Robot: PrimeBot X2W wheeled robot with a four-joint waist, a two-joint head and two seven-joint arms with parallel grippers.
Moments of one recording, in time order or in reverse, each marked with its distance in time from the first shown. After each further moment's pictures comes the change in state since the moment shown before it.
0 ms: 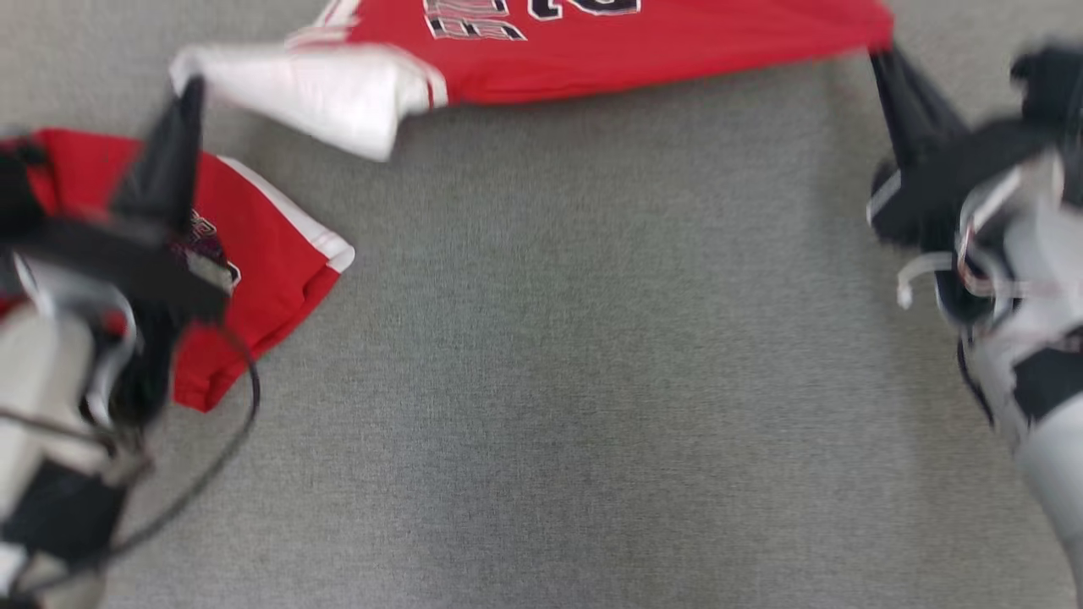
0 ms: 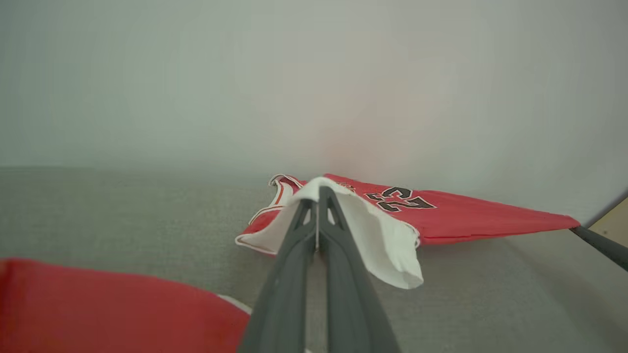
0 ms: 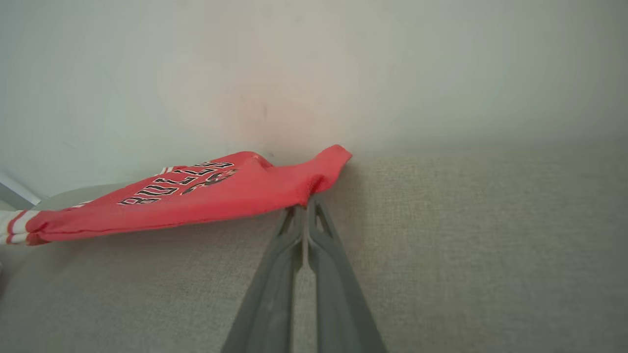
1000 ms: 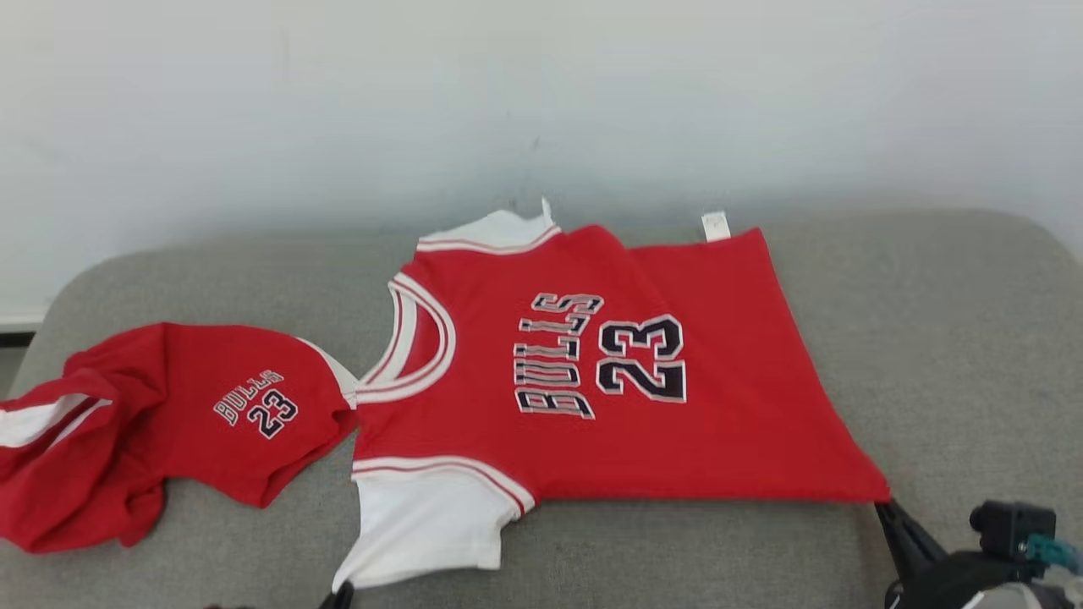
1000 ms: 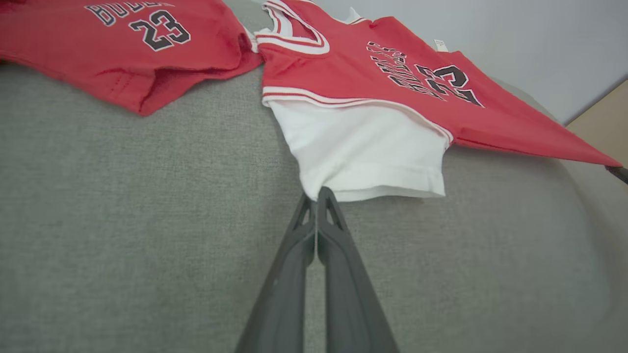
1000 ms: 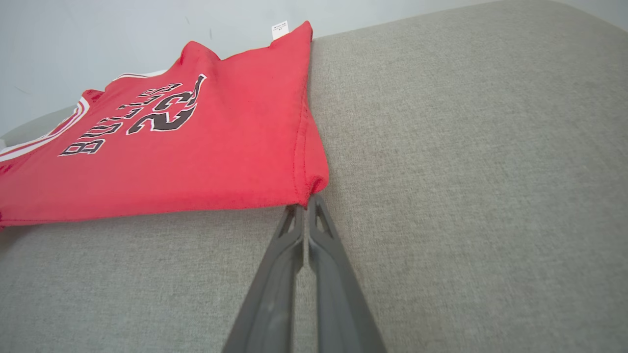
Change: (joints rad) left arm 0.669 -0.032 -0.201 -0.007 0.063 0.093 -0.077; right arm 0.682 -0.033 0.007 0.015 0.024 -0.012 -0.154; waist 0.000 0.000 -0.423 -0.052
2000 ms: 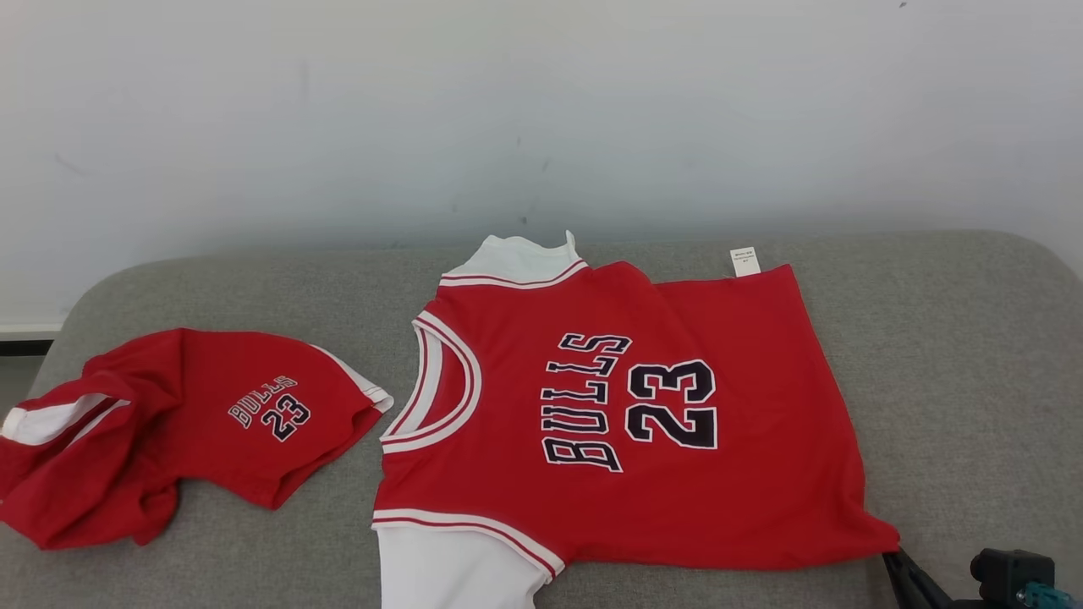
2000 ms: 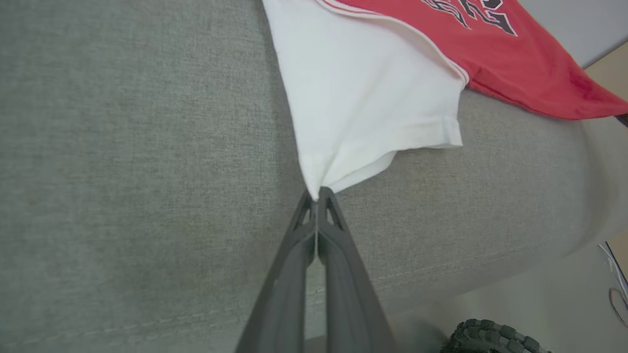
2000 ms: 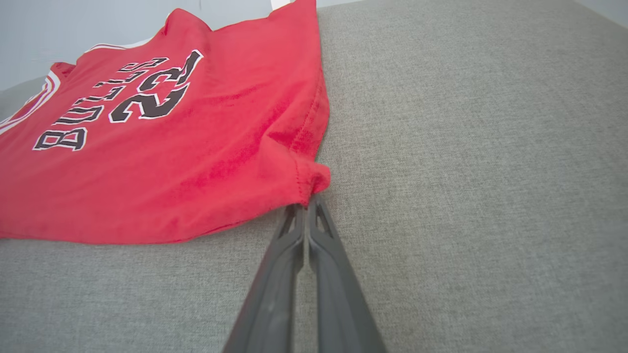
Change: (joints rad) left arm 0.143 -0.017 -0.083 -0.053 -0.017 0.075 0.102; right arm 0.153 -0.019 0.005 -0.096 -0.017 -0.079 0.003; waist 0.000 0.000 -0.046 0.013
